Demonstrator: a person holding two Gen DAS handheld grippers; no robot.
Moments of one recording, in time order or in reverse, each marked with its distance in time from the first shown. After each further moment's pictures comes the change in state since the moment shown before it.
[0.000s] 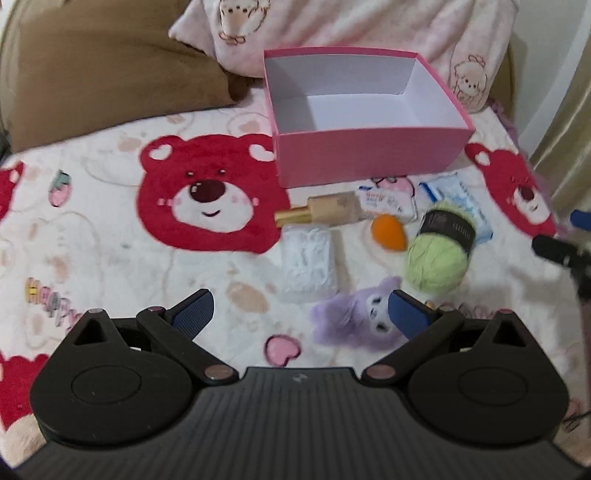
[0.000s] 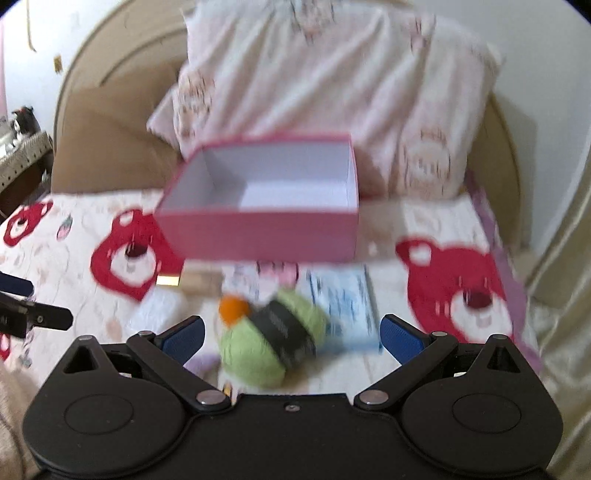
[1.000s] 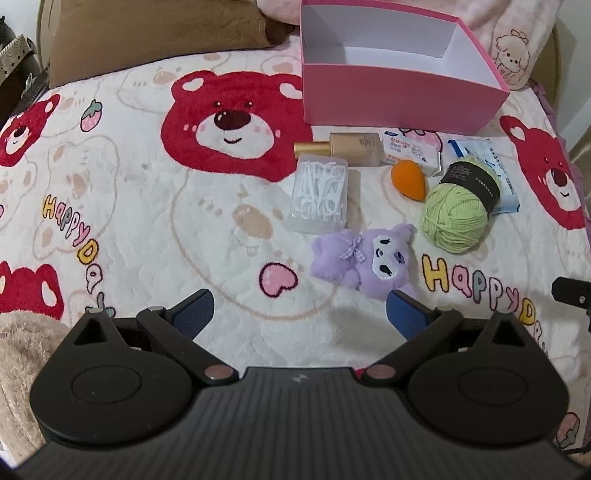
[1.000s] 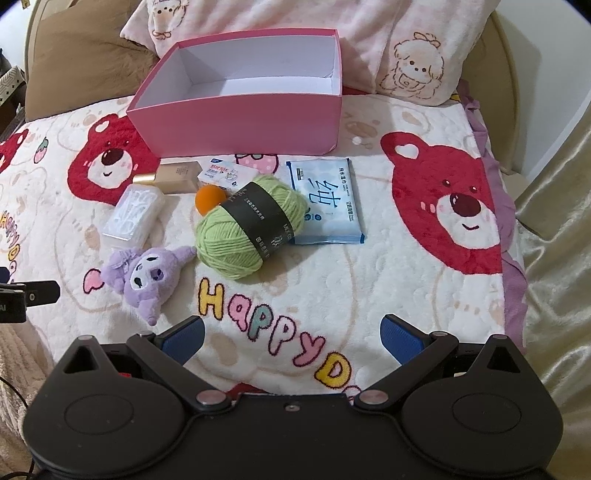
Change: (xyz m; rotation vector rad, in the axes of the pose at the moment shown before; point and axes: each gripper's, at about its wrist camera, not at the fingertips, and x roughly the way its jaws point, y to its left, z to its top) left arm 0.004 -0.030 -0.055 -0.137 0.100 0.139; right arm 0.007 -0.010 -0.018 0.018 0.388 -0.046
